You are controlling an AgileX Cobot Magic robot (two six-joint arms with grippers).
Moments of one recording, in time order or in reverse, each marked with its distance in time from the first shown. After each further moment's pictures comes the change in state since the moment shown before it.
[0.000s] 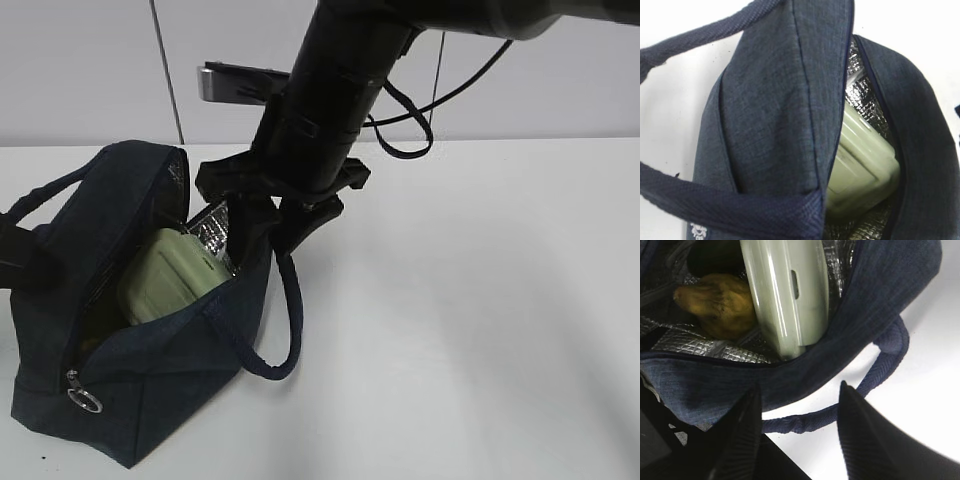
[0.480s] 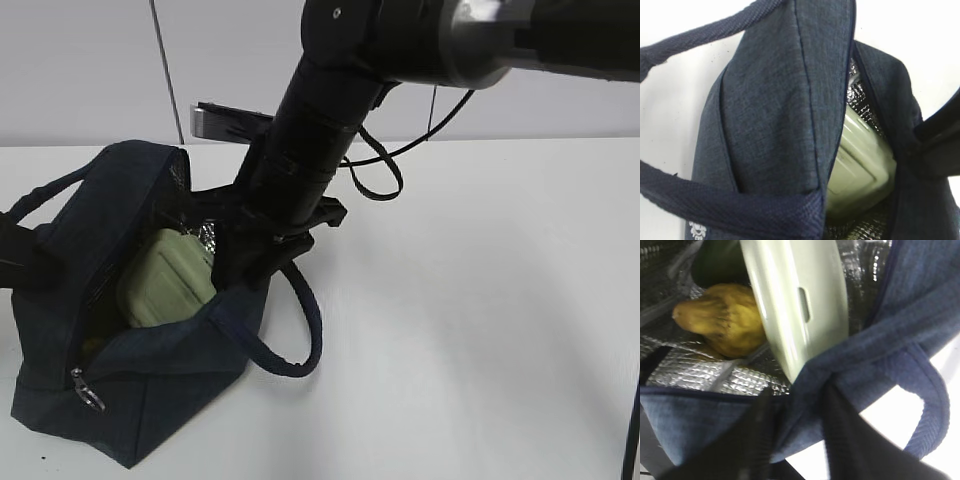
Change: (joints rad) left arm 0.000 0.000 0.000 -0.006 0.001 0.000; right arm 0.000 0.087 0.000 0.101 -0.048 -0.018
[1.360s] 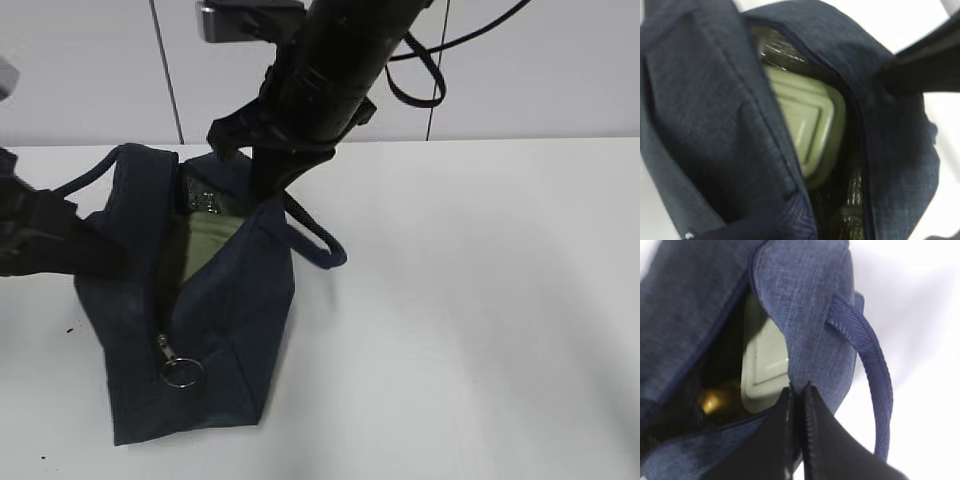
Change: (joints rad) left arm -0.085 0.080 -0.074 -0.205 0.083 0.120; right arm 0.001 -0.182 0.008 -0.227 -0.109 -0.073
